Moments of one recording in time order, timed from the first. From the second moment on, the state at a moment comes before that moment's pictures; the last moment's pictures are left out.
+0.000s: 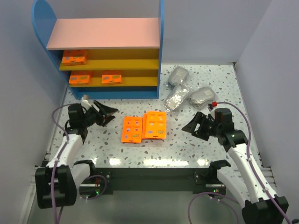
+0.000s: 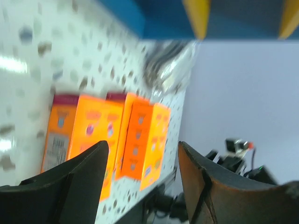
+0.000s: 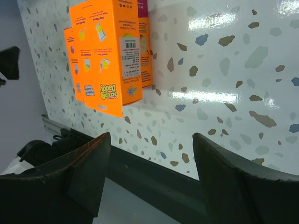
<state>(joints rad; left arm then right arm) 0.17 1.06 0.49 0.13 0.72 -1.05 0.18 0.75 0.65 -0.68 -0.42 0.68</state>
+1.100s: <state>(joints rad) -0.22 1.01 0.12 0.11 0.54 -1.25 0.18 0.75 0.63 -0.64 -0.41 0.71</state>
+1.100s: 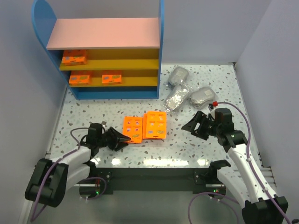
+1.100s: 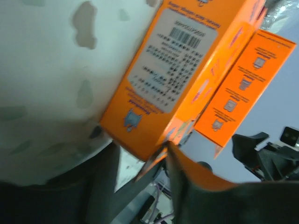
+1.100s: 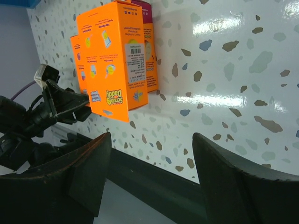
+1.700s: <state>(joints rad) -0.26 0.69 0.31 -0.11 0.44 -1.30 0.18 0.76 0.62 -0.62 -0.41 0.73</state>
